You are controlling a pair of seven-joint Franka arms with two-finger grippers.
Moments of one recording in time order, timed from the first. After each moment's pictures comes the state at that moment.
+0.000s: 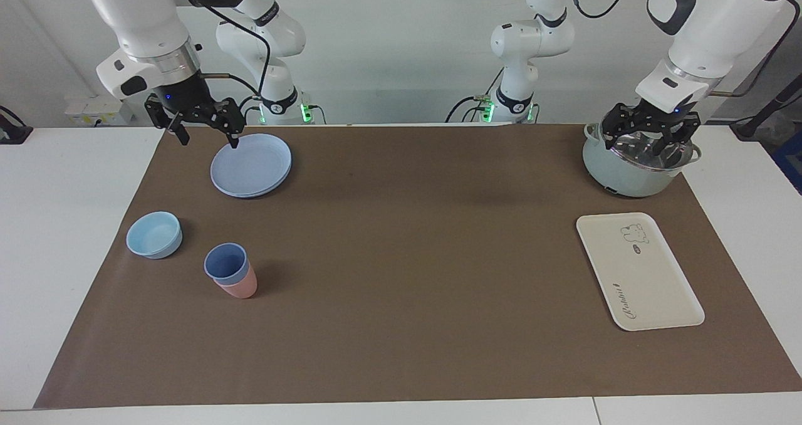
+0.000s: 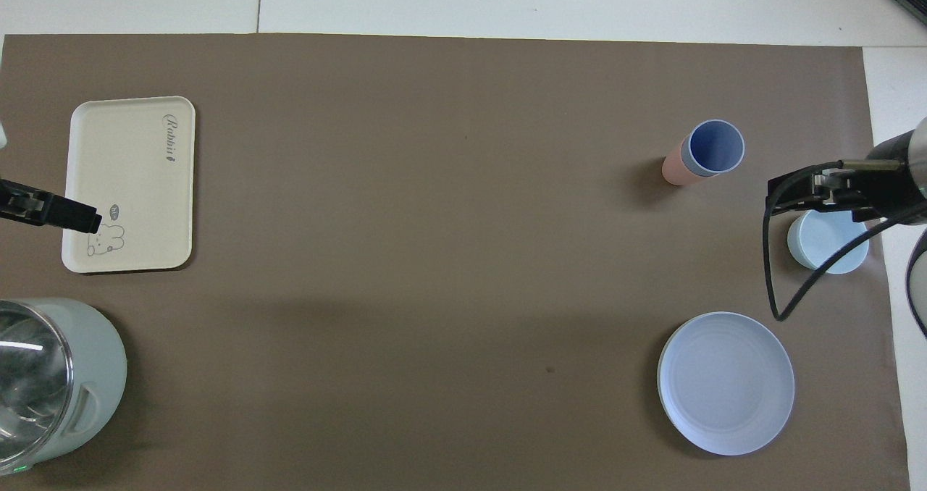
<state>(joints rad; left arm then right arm) 0.05 -0.03 -0.06 -1.65 0.03 1.60 0.27 -0.01 -0.01 0.07 -1.58 -0.02 1.55 0.16</state>
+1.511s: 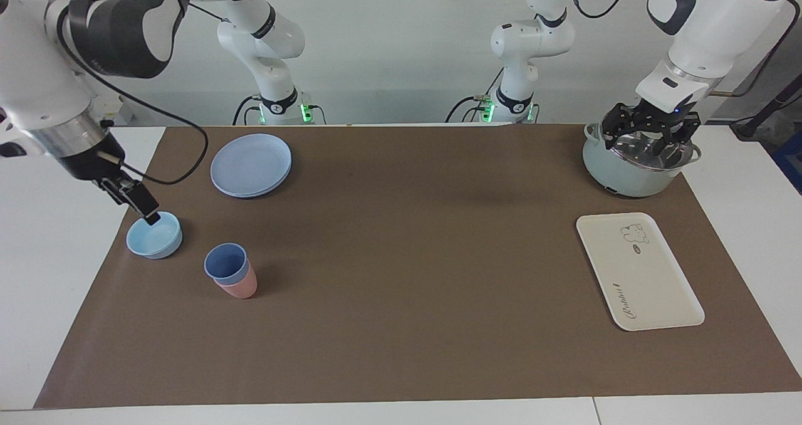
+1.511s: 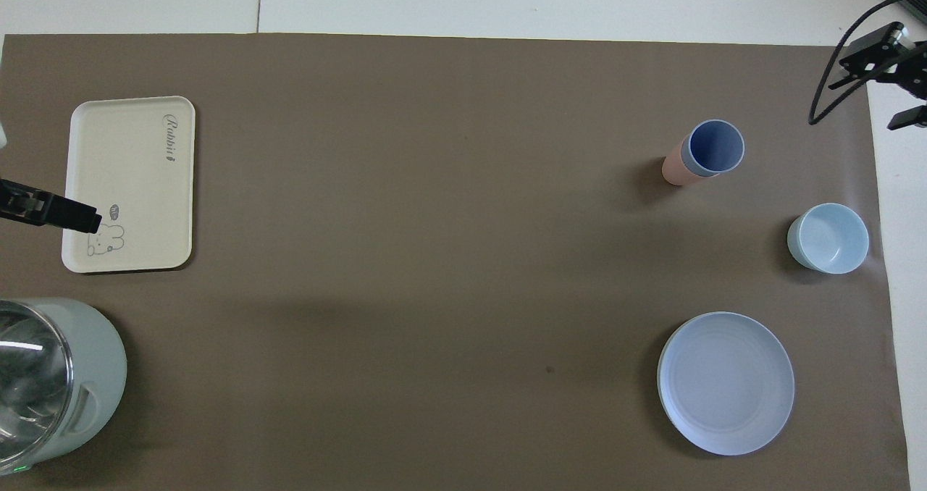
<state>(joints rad) 0.05 -0.03 -0.06 -1.65 0.03 1.60 0.27 -0.17 0.45 0.05 -1.10 0.01 1.63 0.53</state>
